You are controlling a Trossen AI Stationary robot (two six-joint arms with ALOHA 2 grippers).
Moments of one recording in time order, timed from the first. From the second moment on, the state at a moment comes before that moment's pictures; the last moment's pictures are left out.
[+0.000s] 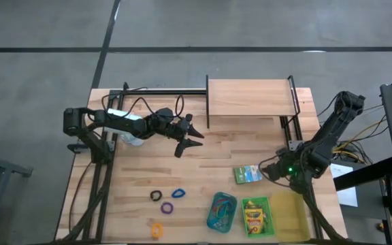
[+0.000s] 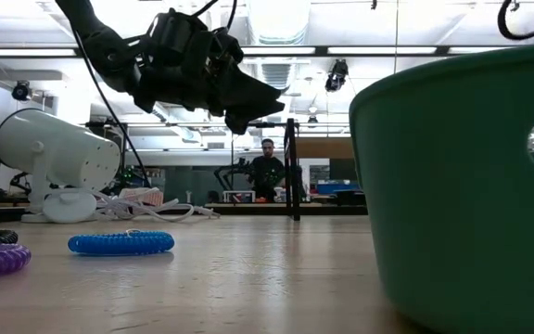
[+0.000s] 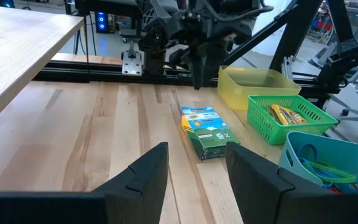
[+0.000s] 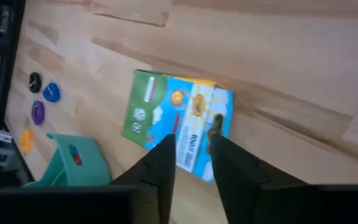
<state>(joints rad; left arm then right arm) 0.24 1.65 0.72 0.68 0.49 -0.03 0.96 0.84 0.39 -0.73 0.68 2.15</state>
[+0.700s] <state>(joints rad) 0.24 1.65 0.72 0.68 0.49 -0.03 0.96 0.83 0.13 -0.35 0.74 2.12</state>
